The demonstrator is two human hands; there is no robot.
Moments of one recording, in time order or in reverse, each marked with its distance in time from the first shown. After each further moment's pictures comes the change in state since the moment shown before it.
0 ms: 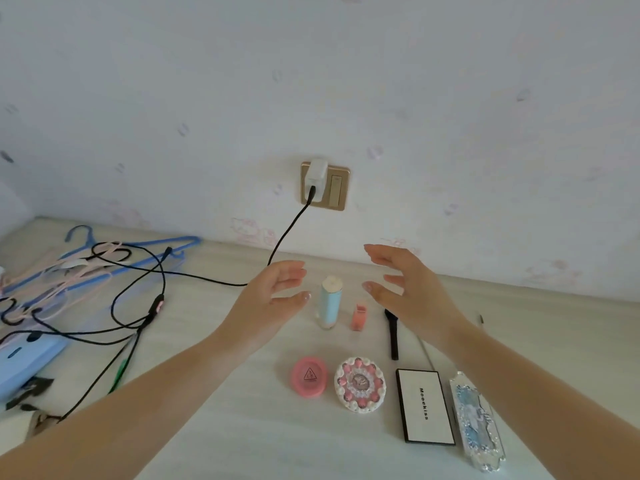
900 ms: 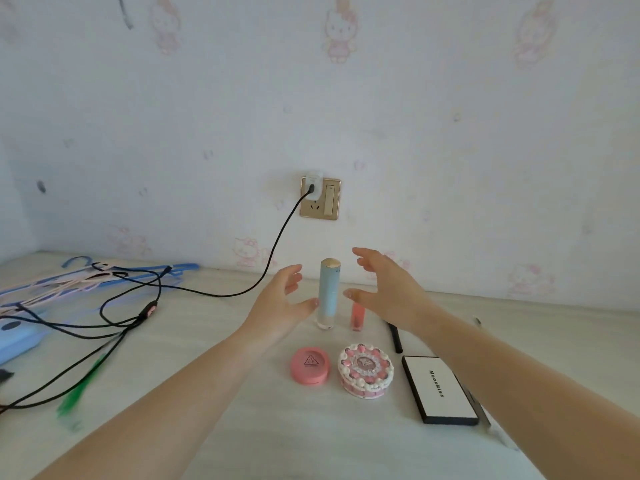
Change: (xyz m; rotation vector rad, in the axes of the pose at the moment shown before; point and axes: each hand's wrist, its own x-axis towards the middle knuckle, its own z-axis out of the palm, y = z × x) left_hand -0.011 -0.097 0.035 0.093 0.105 0.291; right_hand -0.038 0.057 0.062 -0.353 0.126 -0.152
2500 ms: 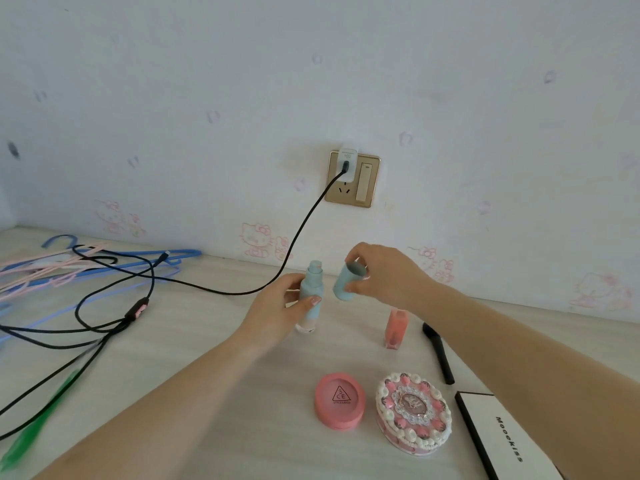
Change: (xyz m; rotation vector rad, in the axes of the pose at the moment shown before) left_hand 0.064 -0.074 -0.022 -0.027 -0.031 0.034; right_hand 0.104 0.004 0.049 -0.333 -0.207 -0.011
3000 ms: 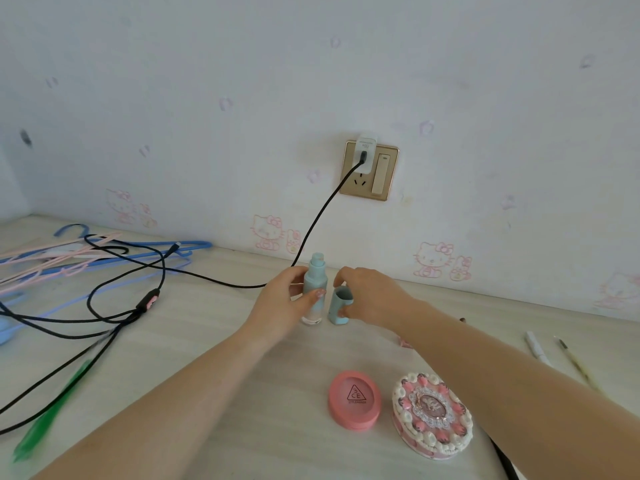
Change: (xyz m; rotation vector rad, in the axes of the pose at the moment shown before) left_hand 0.005 -0.013 -0.007 0.011 0.062 -0.032; right_hand 0.015 -0.011 0.054 -0.135 -0.148 -0.051
